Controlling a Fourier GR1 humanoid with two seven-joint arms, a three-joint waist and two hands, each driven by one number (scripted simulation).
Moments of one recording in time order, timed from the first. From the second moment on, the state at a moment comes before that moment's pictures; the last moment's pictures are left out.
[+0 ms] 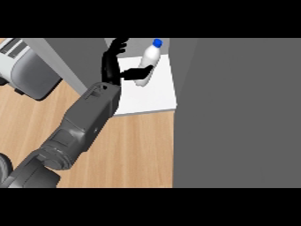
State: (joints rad) left arm -1.14 0.05 -0.31 -0.11 0.51 0.68 -0.53; right arm 0.91 -0.10 0.09 -2.43 -0.15 0.41 -0.27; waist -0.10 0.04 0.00
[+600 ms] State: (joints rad) left arm -1.20 0.05 -0.27 -0.12 0.53 0.58 -0.59; right arm 0.92 -0.11 0.10 -2.42 -0.16 0.44 -0.28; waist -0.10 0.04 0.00
